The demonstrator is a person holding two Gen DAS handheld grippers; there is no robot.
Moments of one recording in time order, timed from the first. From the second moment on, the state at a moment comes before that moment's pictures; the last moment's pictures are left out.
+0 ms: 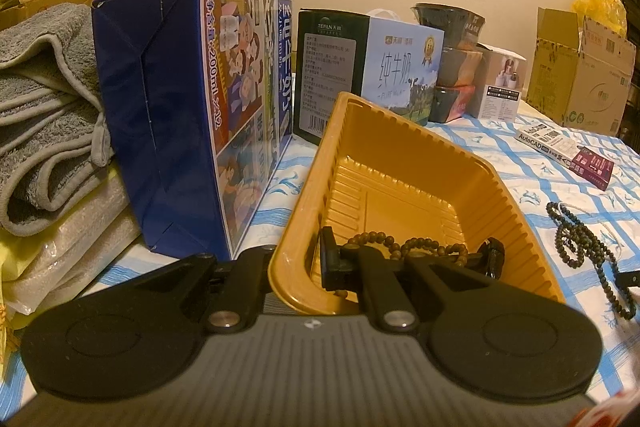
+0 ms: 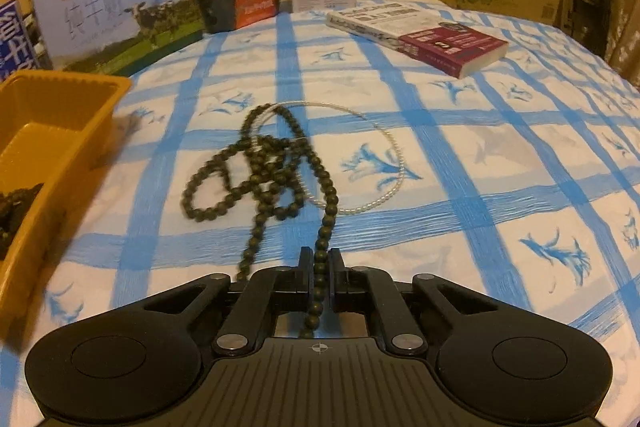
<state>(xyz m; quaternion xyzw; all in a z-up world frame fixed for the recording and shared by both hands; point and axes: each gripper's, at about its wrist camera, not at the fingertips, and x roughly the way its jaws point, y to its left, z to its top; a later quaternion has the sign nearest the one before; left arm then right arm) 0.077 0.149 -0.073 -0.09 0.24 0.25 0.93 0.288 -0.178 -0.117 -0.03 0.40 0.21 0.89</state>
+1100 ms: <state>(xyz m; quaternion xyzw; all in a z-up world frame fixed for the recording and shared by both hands) 0.077 0.149 -0.074 -0.09 0.24 0.25 0.93 0.307 -0.216 -0.099 0.00 0.39 0.18 0.90</state>
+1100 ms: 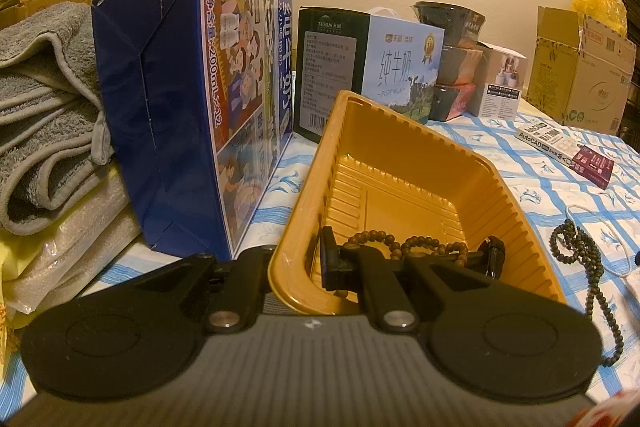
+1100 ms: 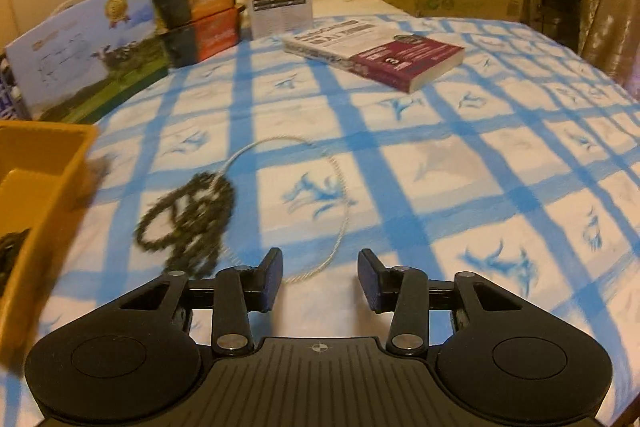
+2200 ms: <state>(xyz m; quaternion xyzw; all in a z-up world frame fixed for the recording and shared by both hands) 0.078 0.150 -0.072 -0.09 0.25 0.25 0.93 0.258 -0.310 -0.037 0.07 0.30 0.06 0.95</state>
